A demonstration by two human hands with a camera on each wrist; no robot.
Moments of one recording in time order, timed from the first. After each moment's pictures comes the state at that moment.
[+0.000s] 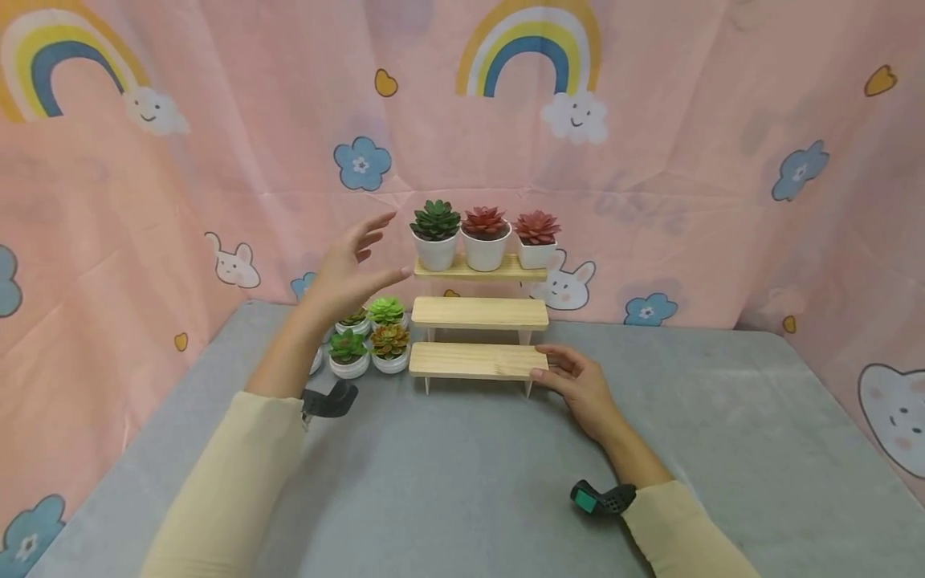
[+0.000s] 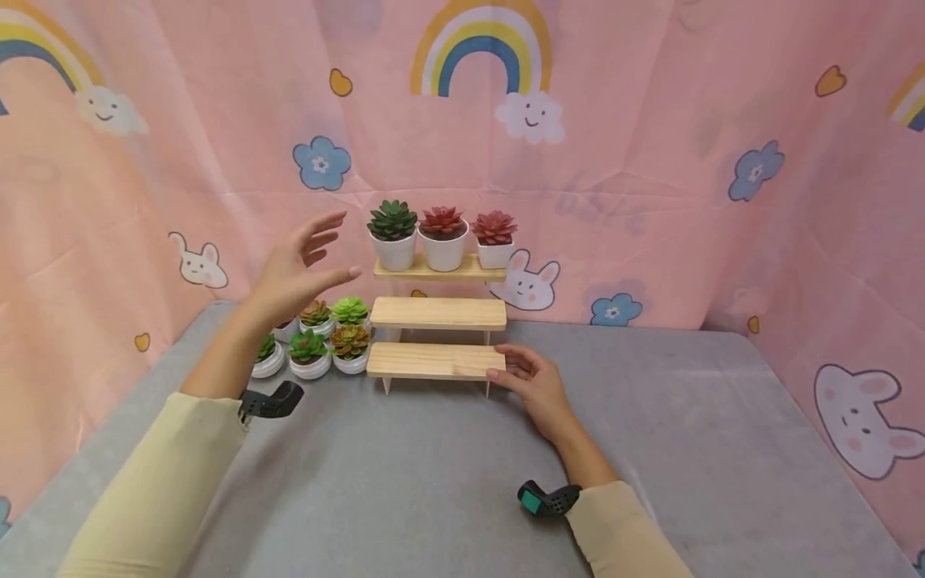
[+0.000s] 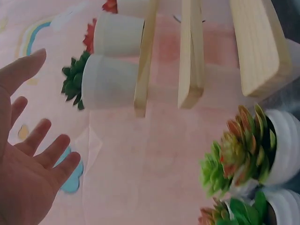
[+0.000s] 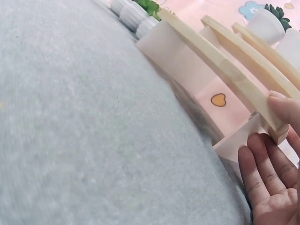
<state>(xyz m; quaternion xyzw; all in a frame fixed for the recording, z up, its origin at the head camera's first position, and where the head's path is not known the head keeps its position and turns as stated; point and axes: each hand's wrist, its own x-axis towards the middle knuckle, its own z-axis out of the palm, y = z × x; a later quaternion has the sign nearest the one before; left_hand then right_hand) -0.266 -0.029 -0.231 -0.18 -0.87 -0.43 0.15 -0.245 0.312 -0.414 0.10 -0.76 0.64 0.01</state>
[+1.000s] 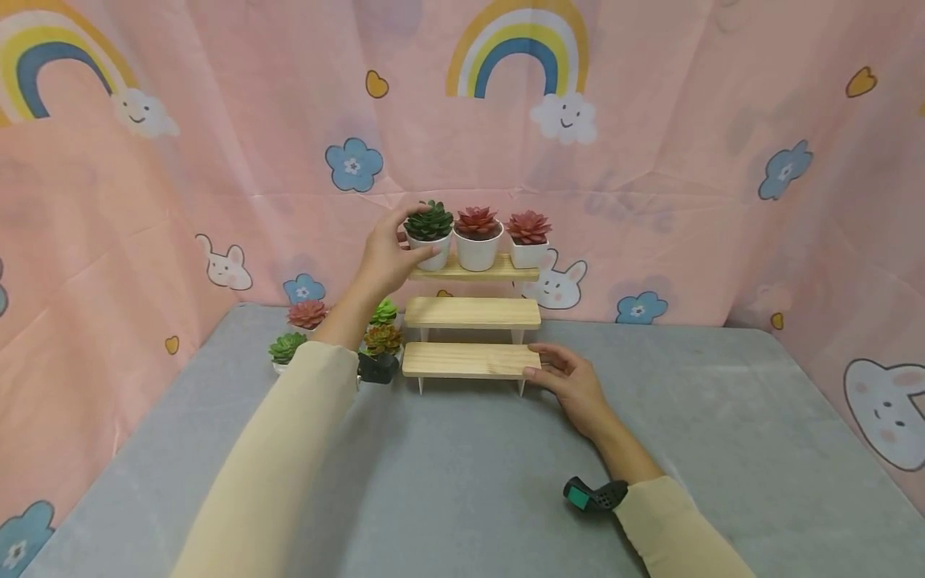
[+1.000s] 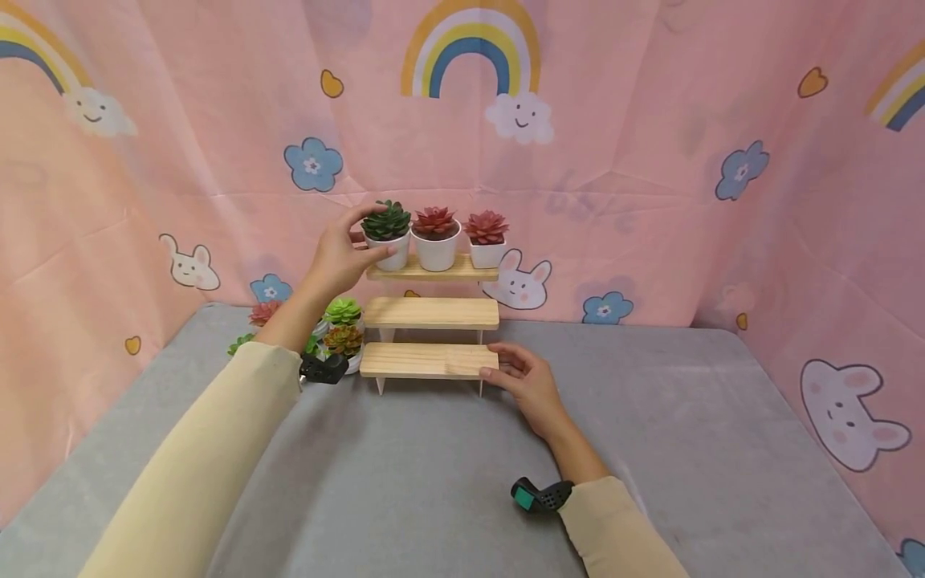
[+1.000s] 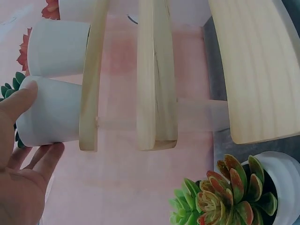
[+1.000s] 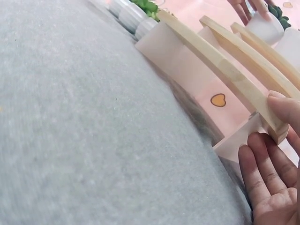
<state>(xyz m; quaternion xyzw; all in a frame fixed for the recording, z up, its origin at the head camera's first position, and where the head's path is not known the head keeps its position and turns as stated) -0.321 0.025 -0.240 -0.14 -0.85 -0.48 0.15 -0.244 0.311 -0.413 0.10 -0.75 0.65 0.01</state>
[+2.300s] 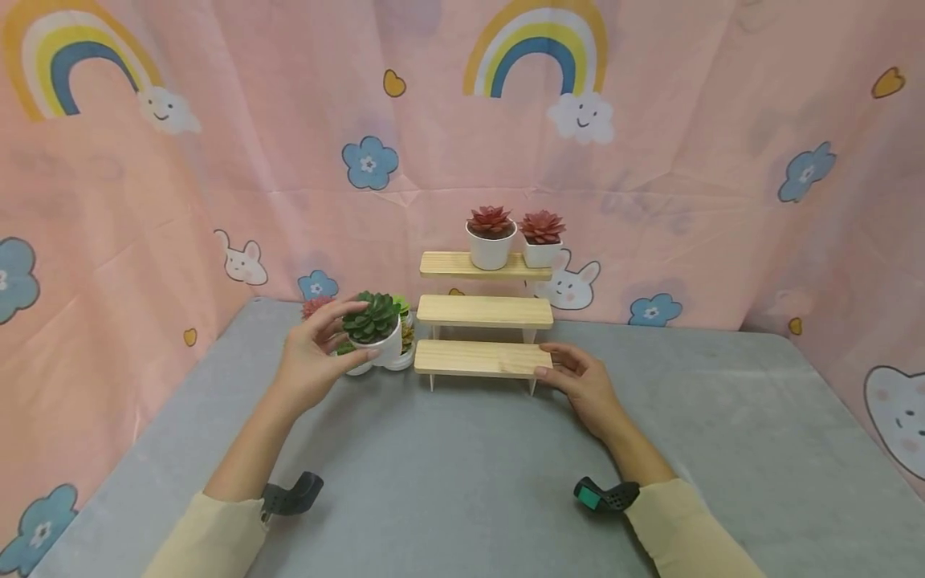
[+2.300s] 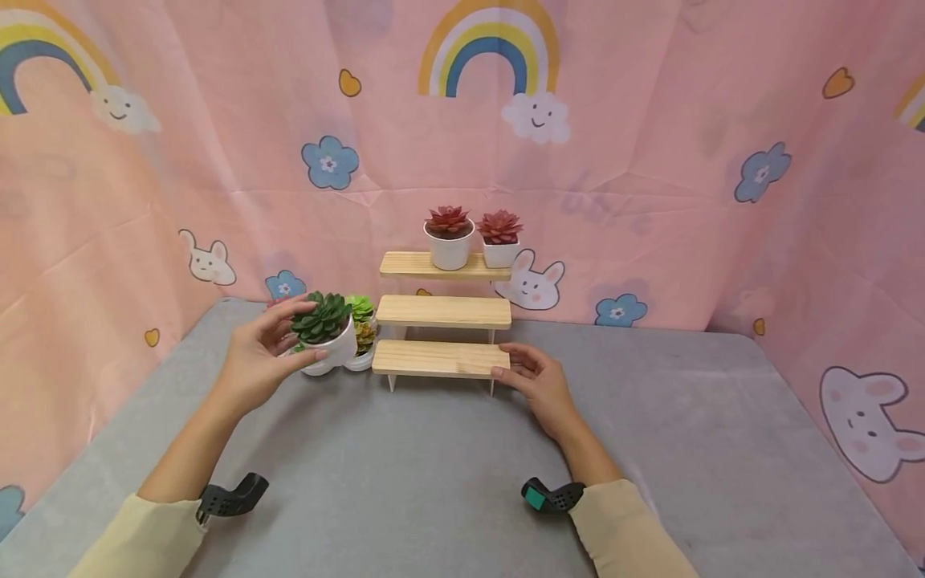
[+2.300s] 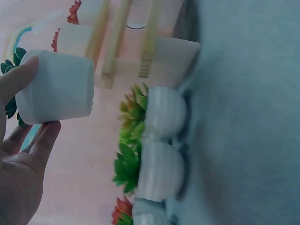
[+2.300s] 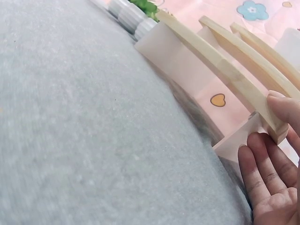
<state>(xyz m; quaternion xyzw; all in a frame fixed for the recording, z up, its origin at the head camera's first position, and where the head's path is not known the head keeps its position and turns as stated) -0.192 -0.068 -0.305 -0.13 -0.84 -0.51 0.16 -0.246 0.312 -0.414 0.11 -0.75 0.65 0.01</state>
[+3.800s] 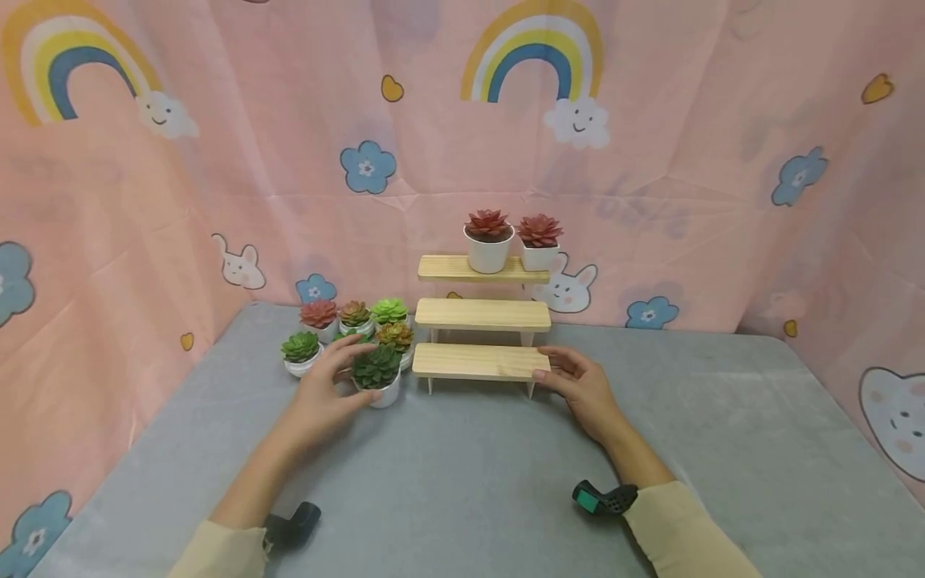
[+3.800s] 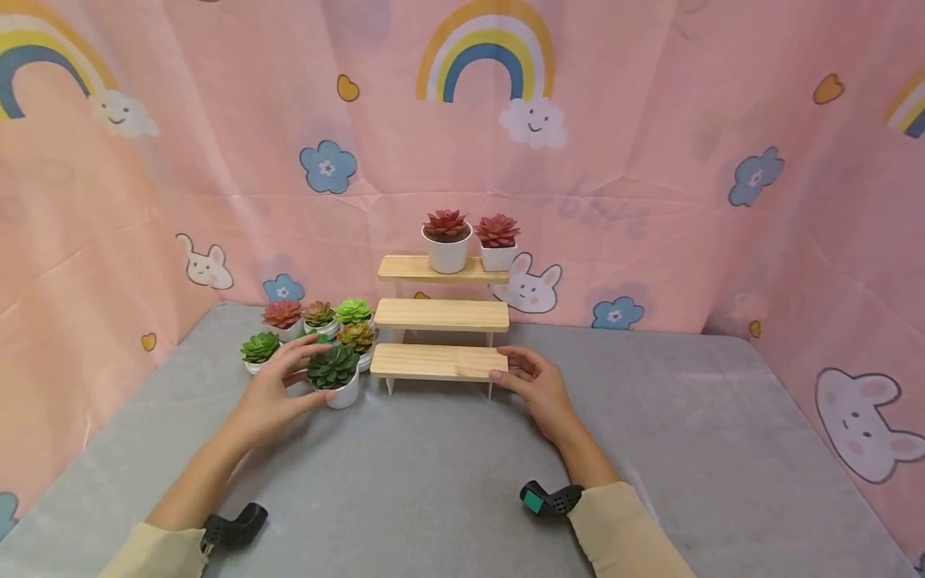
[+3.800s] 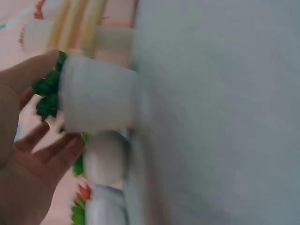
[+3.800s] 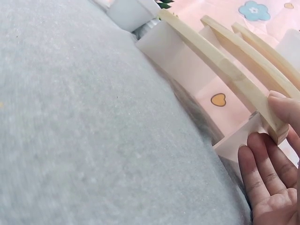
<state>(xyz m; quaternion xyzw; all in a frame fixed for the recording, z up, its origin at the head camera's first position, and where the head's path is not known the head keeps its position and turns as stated) -0.190 -0.073 -0.352 -0.14 -0.89 -0.42 0.11 -0.247 0.312 -0.415 0.10 -0.76 0.64 0.01</state>
